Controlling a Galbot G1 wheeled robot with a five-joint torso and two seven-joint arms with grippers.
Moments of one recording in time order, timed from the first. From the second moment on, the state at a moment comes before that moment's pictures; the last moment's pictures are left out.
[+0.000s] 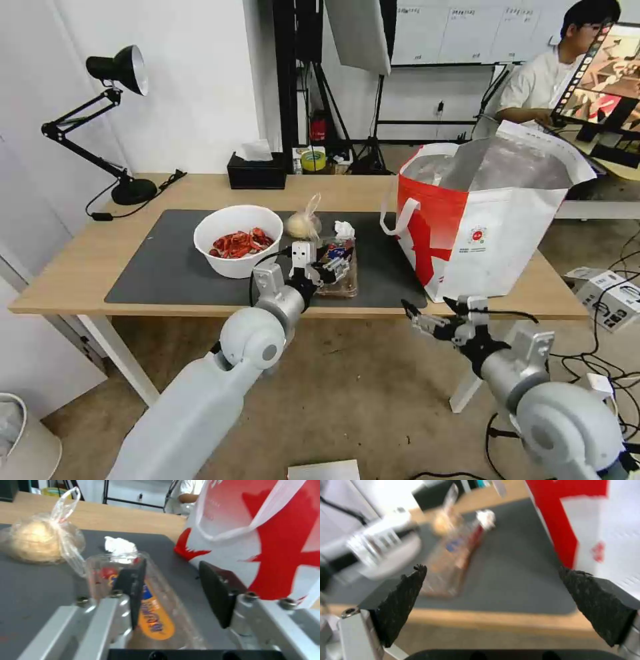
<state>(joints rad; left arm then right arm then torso) 0.83 -1.16 0.06 -1.90 -0.77 0.35 -0.25 -1.41 1.03 0.57 2.29 1.00 -0.52 0.19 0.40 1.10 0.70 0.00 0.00</state>
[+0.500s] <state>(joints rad) 0.88 -1.12 0.07 -1.90 -0.71 0.35 -0.22 -1.27 1.01 0.46 2.25 1.20 -0.31 0.32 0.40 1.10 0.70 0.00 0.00</state>
